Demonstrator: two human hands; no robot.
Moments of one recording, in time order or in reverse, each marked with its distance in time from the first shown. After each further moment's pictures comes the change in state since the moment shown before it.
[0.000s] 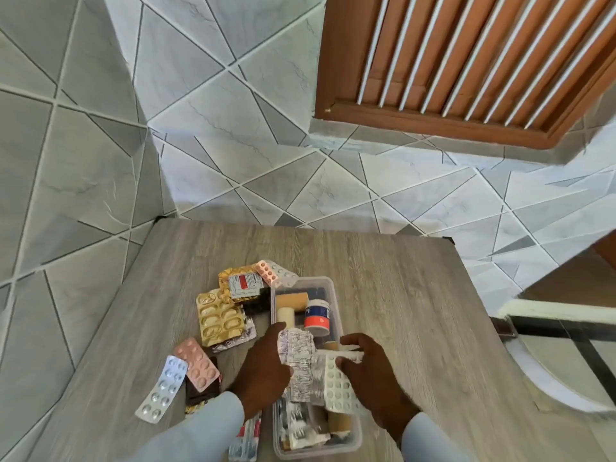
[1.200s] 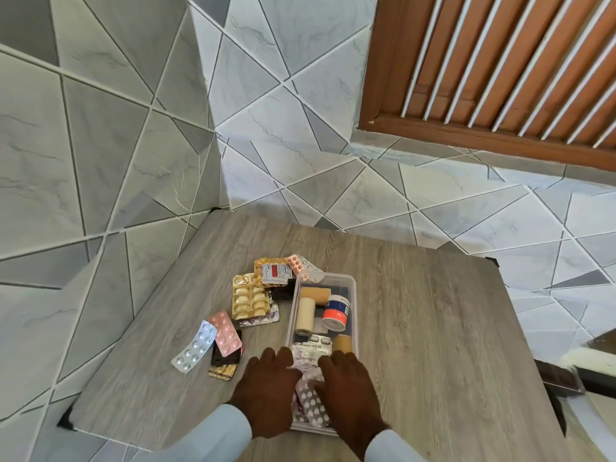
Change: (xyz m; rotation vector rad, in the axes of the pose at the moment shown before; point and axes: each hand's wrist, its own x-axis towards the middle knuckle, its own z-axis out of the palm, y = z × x) left_hand -0.073 0.002 0.024 0.962 0.000 0.148; right_hand -0.018 0.037 0.030 -0.912 -0.115 -0.727
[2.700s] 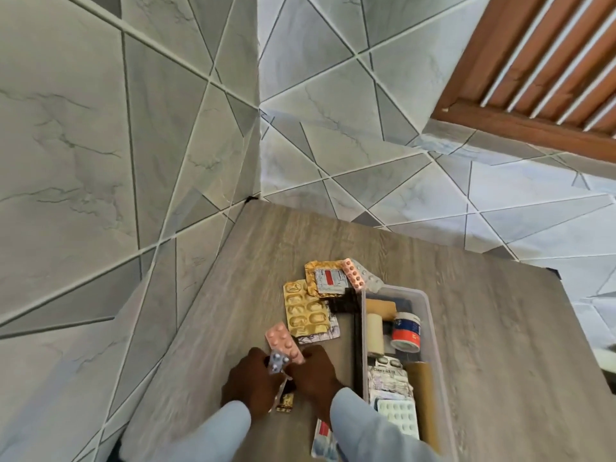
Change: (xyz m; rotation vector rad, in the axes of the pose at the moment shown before) left_hand 0.035 -0.183 0.069 -0.840 0.051 -0.621; right_hand 0.146 -0.140 0.092 0.913 -0.285 0.787
